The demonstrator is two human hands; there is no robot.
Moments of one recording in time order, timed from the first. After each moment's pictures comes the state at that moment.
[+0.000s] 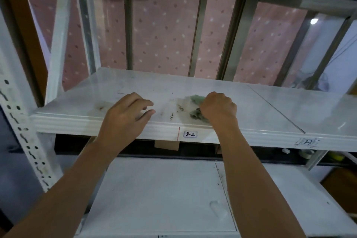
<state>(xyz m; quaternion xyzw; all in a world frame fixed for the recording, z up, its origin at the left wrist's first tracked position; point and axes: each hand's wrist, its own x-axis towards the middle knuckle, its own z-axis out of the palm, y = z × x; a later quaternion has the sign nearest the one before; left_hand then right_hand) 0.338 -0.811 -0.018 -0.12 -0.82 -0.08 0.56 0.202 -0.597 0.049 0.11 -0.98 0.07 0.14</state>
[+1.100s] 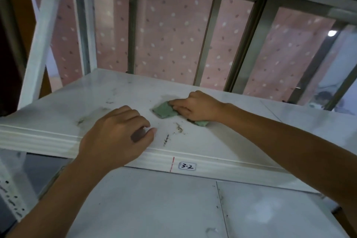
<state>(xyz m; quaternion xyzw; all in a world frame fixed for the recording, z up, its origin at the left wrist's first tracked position) 0.313 -0.805 -0.011 -0.05 -0.87 -0.06 0.48 0.060 -0.656 0.039 0.68 -0.70 0.01 0.22</state>
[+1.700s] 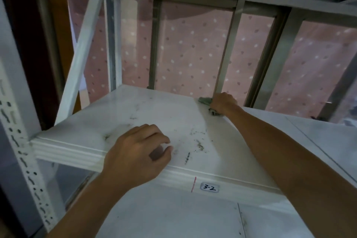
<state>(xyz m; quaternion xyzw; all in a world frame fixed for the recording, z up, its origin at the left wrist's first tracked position) 0.319 -0.806 -0.012 -0.05 -0.86 -0.08 0.50 -0.018 -0.703 0.056 0.26 -0.96 0.01 0.11</state>
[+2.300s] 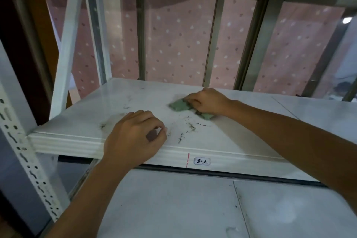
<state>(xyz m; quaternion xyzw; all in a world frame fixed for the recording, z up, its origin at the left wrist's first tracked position) 0.319 -0.802 -0.010 -0.05 -0.87 -0.09 0.48 0.060 -0.662 0.046 0.57 -0.81 0.04 0.17</state>
